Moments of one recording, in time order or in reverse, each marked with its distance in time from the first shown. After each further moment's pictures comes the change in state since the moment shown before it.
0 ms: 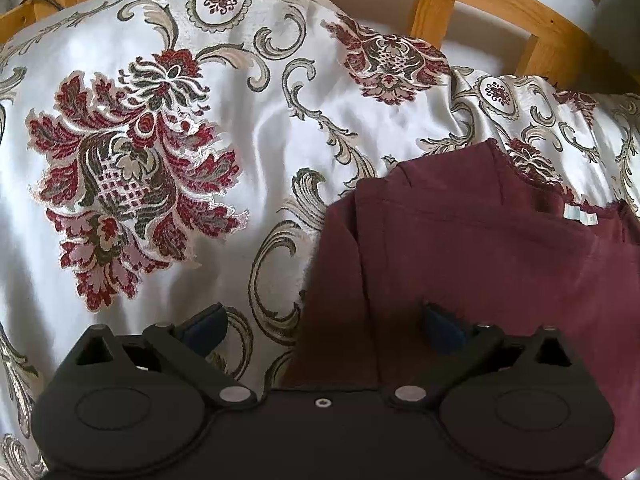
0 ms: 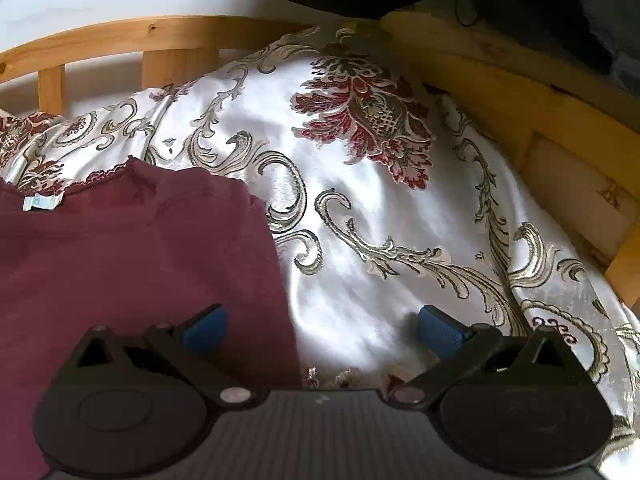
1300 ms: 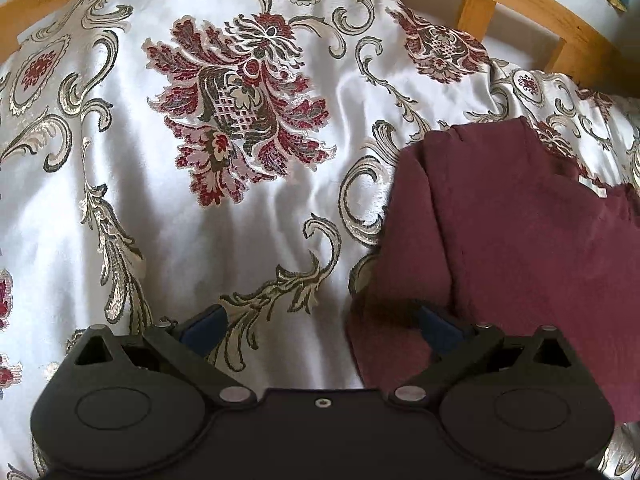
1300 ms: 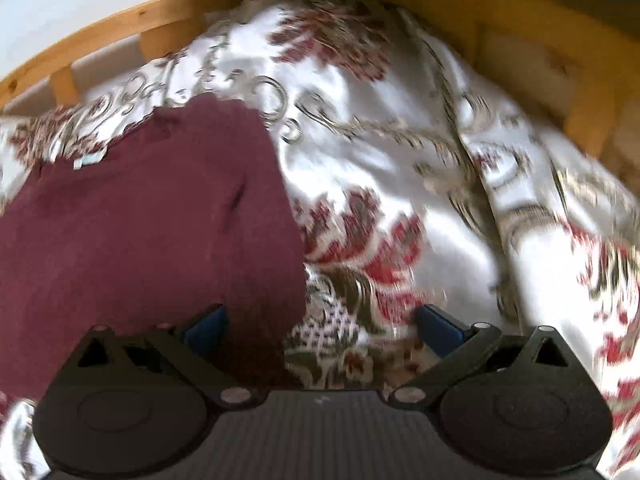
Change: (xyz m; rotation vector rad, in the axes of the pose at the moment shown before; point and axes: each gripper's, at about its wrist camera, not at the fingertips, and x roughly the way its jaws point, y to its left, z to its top) left arm -0.048 0.042 -0.046 -0.074 0.053 0.065; right arm -0.068 -0.043 -0.050 0.201 0.233 0.130
